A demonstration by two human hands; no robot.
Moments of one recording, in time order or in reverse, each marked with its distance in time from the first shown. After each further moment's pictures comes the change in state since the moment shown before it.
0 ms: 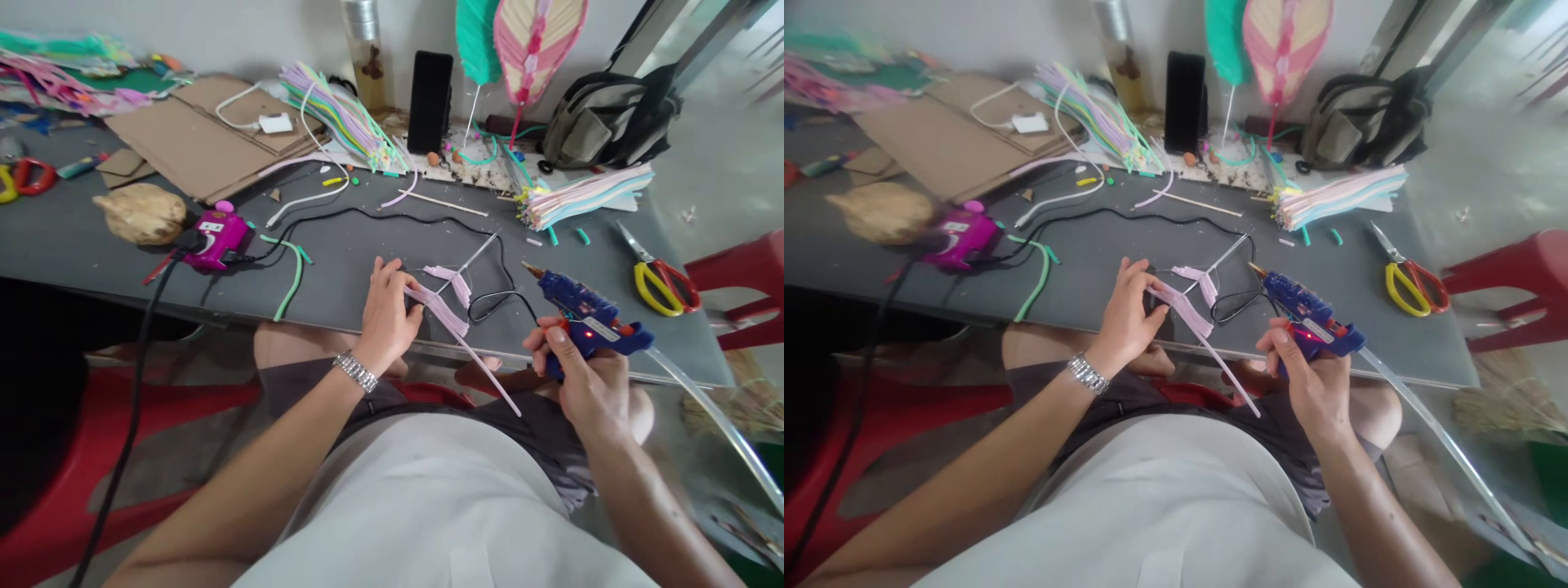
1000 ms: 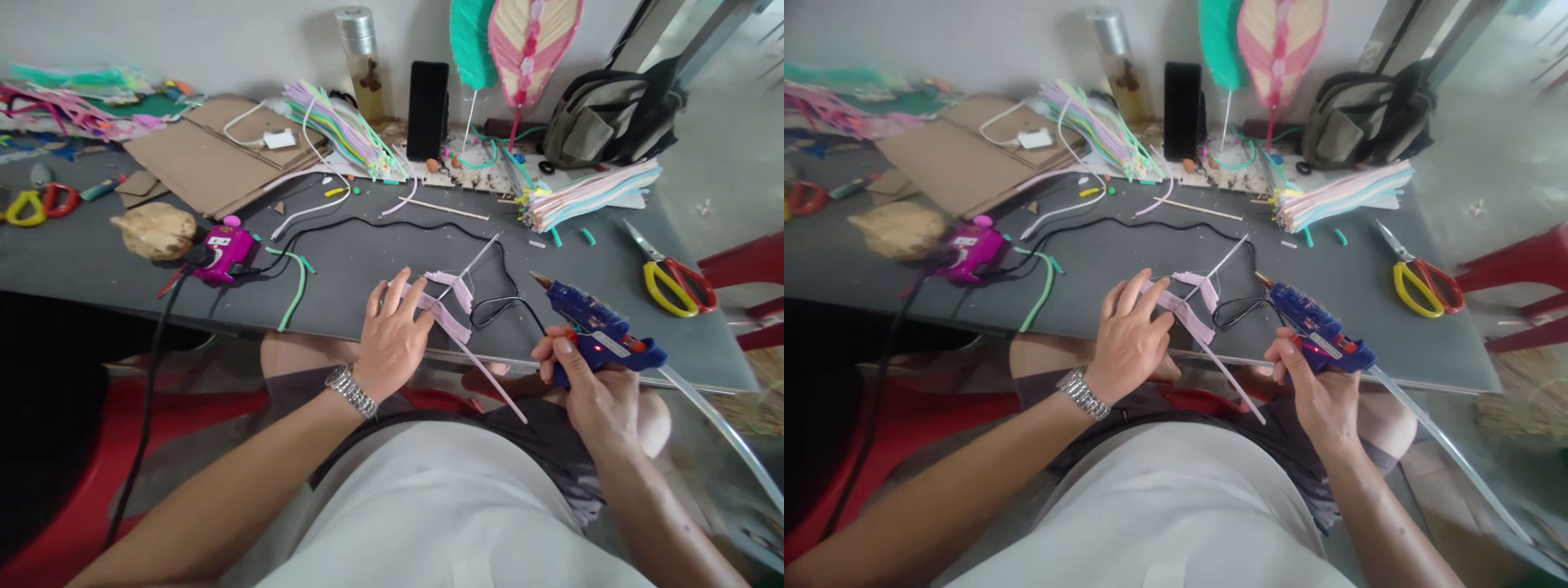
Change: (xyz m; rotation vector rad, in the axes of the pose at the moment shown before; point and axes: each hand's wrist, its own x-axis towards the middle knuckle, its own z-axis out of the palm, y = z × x) left_hand -0.014 0.026 -0.026 0.340 -0.125 0.328; right_hand -0.003 0.002 -0.002 -0.049 0.069 0.025
